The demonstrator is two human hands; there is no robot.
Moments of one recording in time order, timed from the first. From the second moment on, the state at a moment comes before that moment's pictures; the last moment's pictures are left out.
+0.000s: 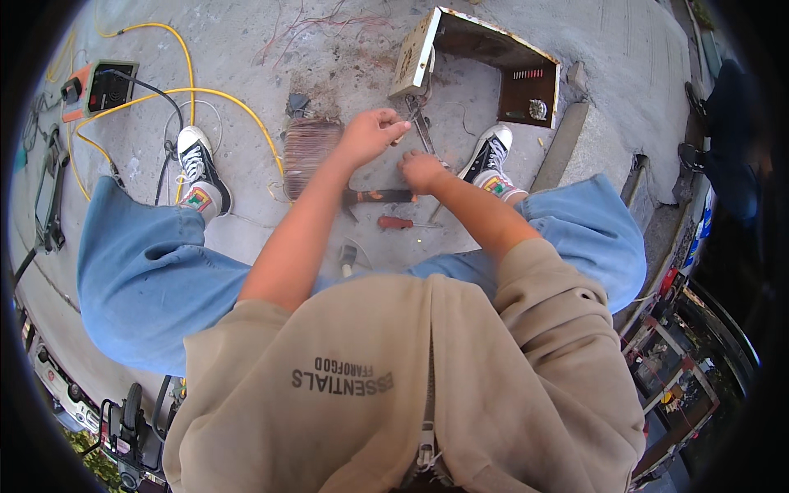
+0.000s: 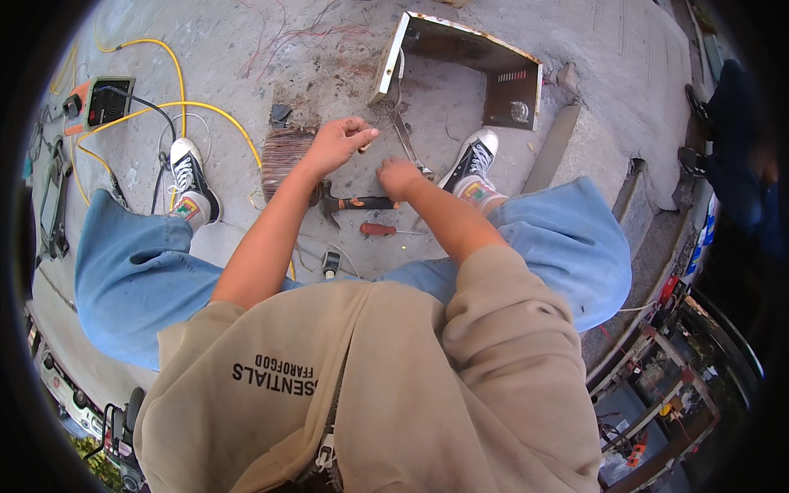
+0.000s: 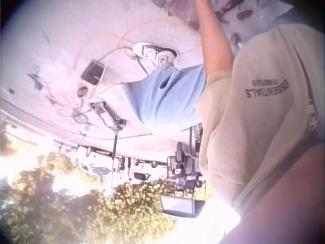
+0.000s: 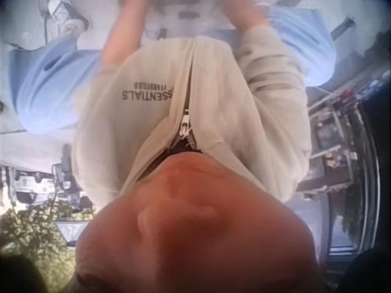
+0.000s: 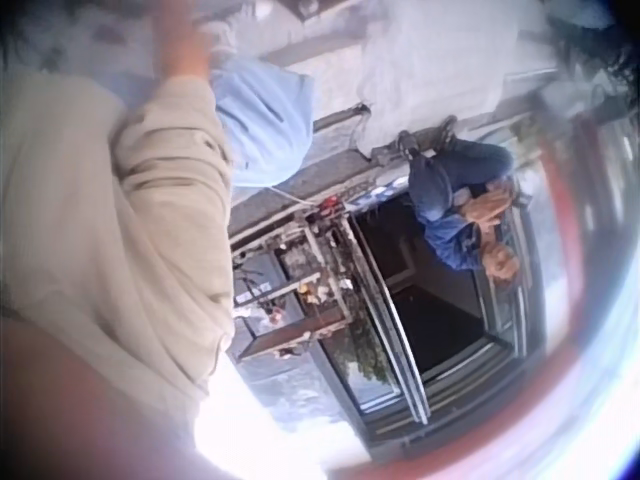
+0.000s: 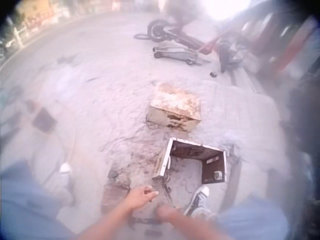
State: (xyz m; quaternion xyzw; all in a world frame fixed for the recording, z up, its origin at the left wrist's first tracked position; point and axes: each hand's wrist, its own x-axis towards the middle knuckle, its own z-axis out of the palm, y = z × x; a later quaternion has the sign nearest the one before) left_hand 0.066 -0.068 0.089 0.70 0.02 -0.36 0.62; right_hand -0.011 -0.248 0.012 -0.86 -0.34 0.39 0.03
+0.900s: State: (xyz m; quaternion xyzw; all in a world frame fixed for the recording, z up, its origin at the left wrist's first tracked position) left_hand 0.231 -0.101 0.139 0.94 -0.19 -0.19 0.23; right_hand -0.018 -0.233 0.039 -0.85 -0.23 0.44 0.20
